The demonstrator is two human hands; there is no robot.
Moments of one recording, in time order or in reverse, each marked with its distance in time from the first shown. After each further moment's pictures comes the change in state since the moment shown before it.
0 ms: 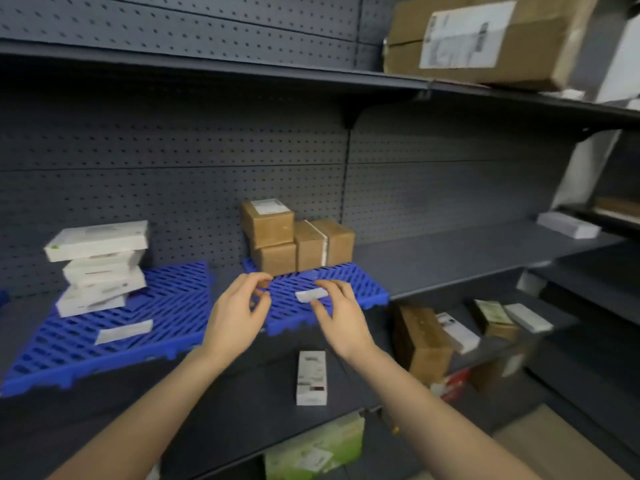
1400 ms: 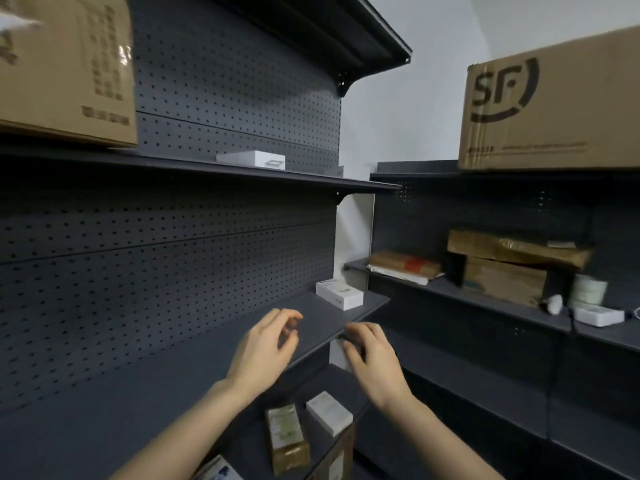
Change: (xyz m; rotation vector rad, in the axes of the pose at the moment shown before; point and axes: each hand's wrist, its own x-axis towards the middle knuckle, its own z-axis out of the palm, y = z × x) left_hand 0.253 0.456 0.598 -0.310 -0.264 0.418; right_hand 0.079 0.499 -0.550 -0.270 0.399 0.277
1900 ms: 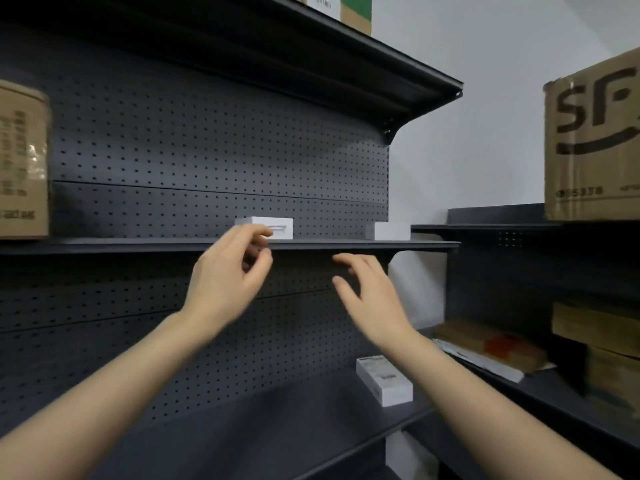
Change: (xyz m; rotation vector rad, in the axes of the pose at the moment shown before) left_hand 0.210 0.097 -0.053 0.364 0.484 0.072; right_hand 0.245 -0.015 -0.108 0.222 0.049 -0.532
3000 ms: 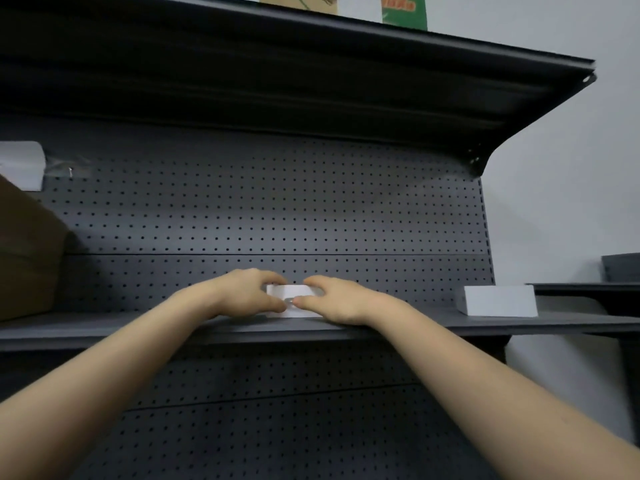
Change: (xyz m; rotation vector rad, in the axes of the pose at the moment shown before) left_hand 0.160 -0.089 0.072 0.559 -0.667 -0.467; right_hand 0.233 0.054 0.090 -0.001 -0.635 -0.138
